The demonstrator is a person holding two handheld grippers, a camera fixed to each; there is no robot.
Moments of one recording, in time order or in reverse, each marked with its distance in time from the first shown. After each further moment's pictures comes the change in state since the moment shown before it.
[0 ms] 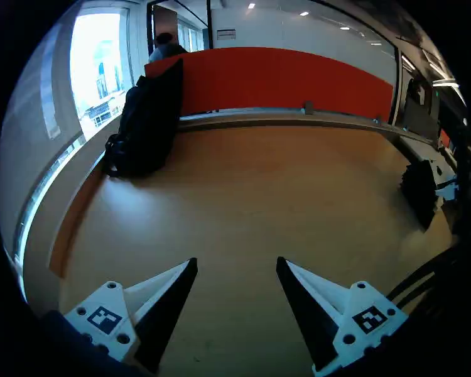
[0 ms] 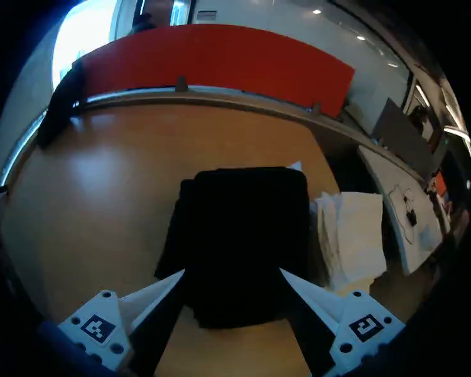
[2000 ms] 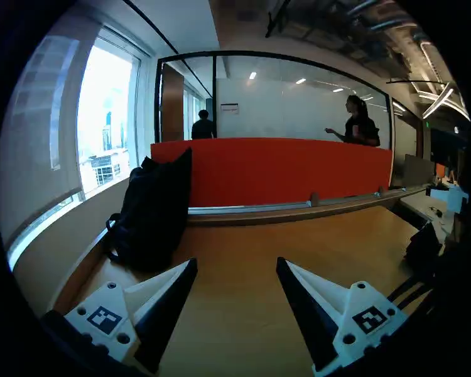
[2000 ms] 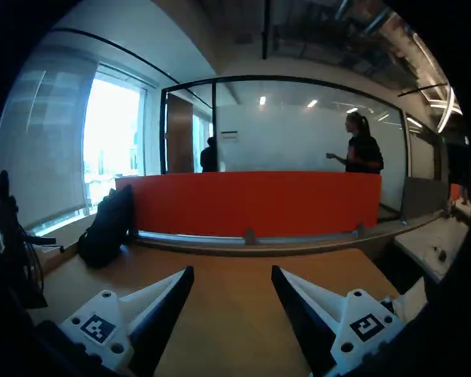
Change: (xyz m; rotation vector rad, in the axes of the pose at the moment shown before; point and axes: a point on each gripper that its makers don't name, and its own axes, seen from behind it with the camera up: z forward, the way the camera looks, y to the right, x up) left arm 0.181 -0.041 0.019 -0.016 0.452 -0.029; right arm 0.247 -0.231 -0.091 0.152 0.702 0.110
